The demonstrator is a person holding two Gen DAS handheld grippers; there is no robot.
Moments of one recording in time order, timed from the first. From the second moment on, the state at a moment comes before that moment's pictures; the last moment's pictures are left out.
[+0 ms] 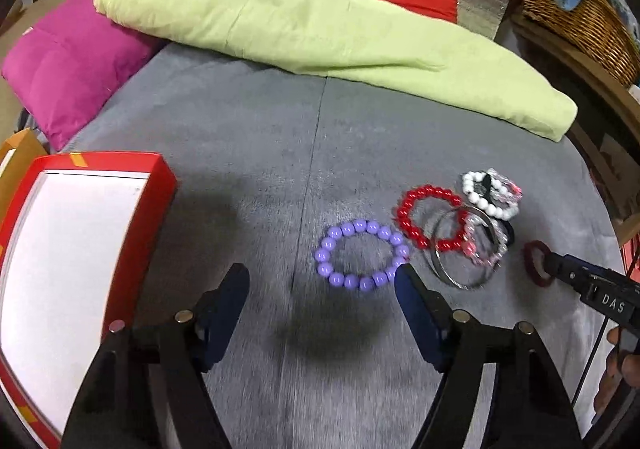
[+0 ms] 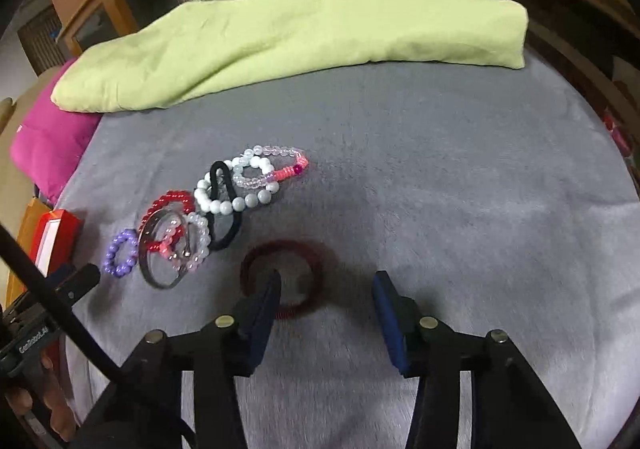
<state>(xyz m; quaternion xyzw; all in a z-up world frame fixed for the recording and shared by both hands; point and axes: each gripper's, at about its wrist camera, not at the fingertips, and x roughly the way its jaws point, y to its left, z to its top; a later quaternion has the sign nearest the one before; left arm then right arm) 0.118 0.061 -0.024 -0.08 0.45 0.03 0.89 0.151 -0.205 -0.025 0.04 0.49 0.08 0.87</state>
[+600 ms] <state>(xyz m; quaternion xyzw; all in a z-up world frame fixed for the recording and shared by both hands) 0.126 0.059 -0.028 -0.03 0.47 0.03 0.88 0.124 -0.207 -0.014 0.05 0.48 0.11 0.87</state>
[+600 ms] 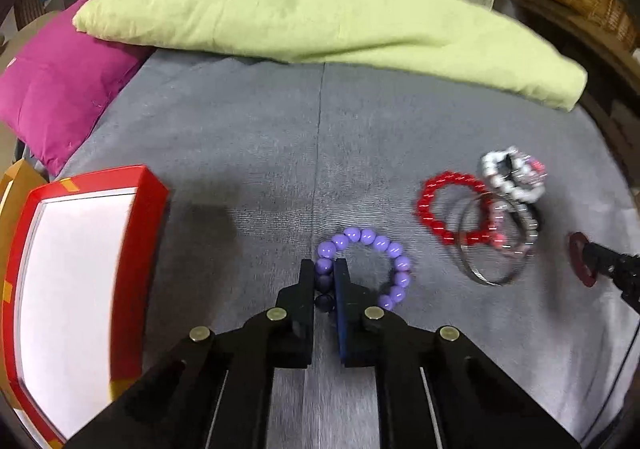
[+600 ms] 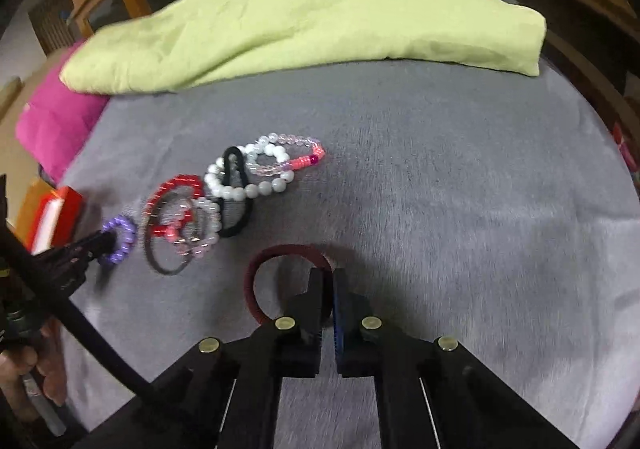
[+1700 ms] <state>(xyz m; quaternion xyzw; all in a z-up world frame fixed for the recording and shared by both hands) -0.038 0.293 0.023 -0.16 0.38 0.16 0.90 0.051 0.113 0.028 -0.02 0.44 0.35 0.83</state>
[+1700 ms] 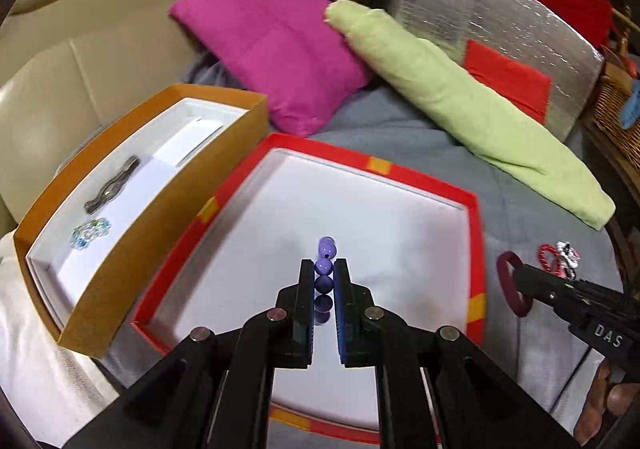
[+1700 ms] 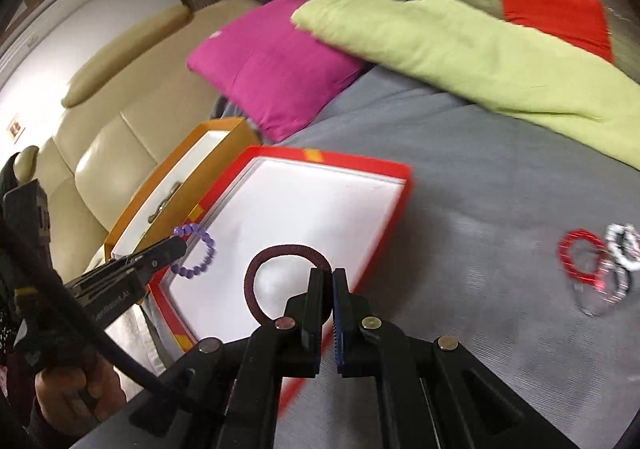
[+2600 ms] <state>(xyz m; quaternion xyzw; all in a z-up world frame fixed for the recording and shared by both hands) -0.025 0.301 -0.001 -0.15 0.40 0.17 0.89 0.070 0.172 -0.014 -0.09 0.45 0.32 0.83</state>
